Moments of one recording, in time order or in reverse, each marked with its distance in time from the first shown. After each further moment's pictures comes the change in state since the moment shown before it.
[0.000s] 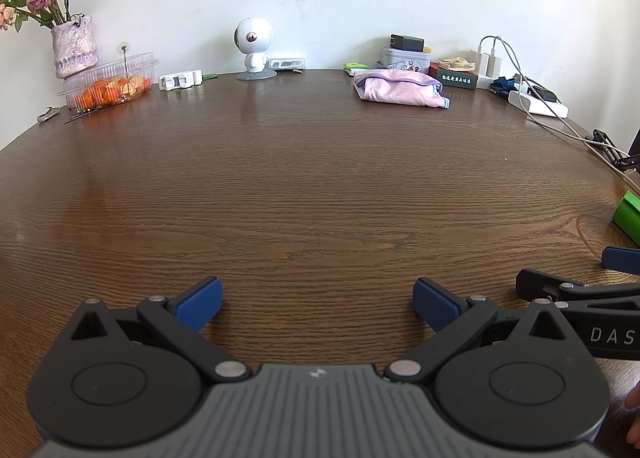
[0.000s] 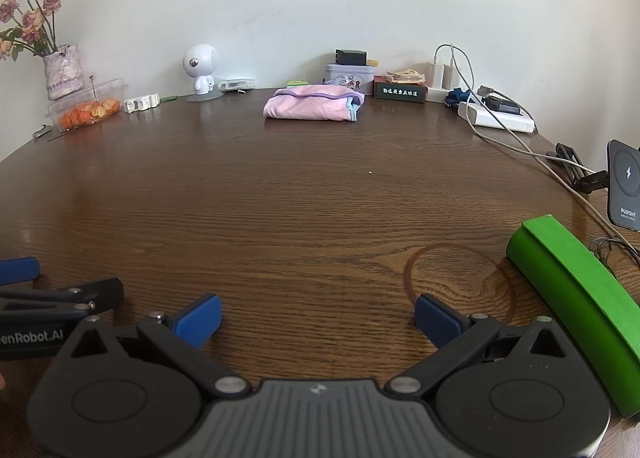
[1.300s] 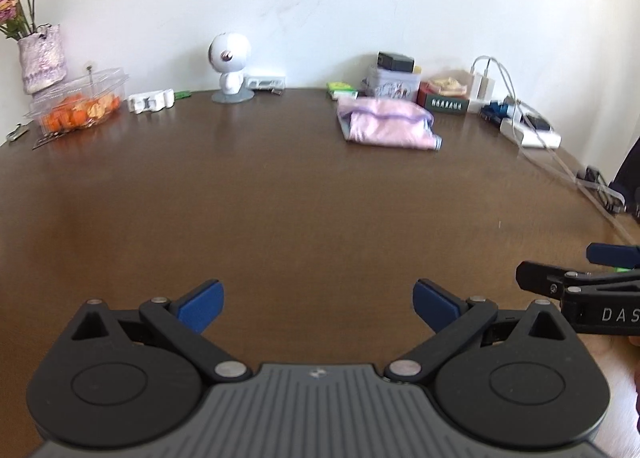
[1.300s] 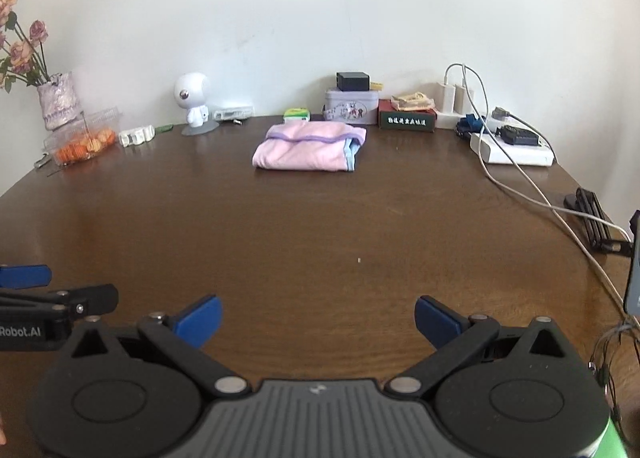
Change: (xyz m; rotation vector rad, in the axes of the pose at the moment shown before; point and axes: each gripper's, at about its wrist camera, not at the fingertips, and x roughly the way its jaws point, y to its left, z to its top) left arm 0.041 -0.006 0.097 -0.021 0.016 -0.104; right arm 0.033 -0.037 0.092 0.031 -0.006 0.085
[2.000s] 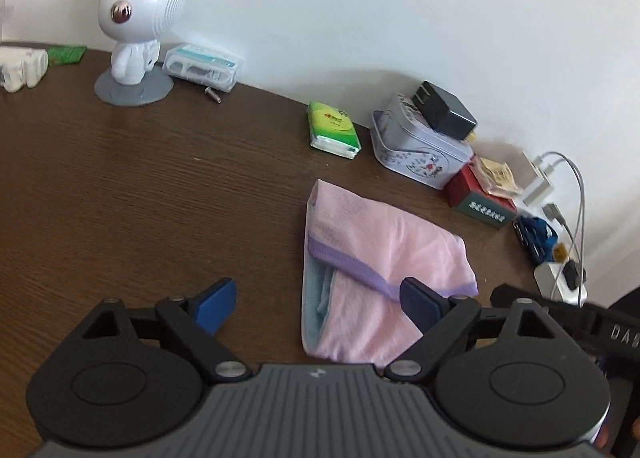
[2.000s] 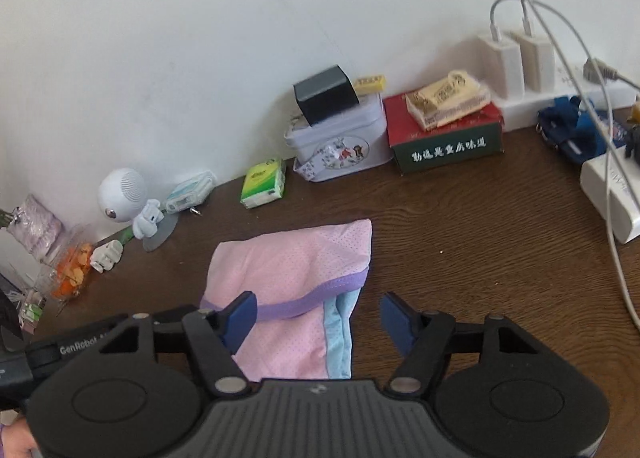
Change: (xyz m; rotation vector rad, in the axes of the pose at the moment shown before) left arm 0.277 0.020 0.177 -0.336 0.223 -0.174; right arm 0.245 -0.103 0.187 0.309 0.190 0.245
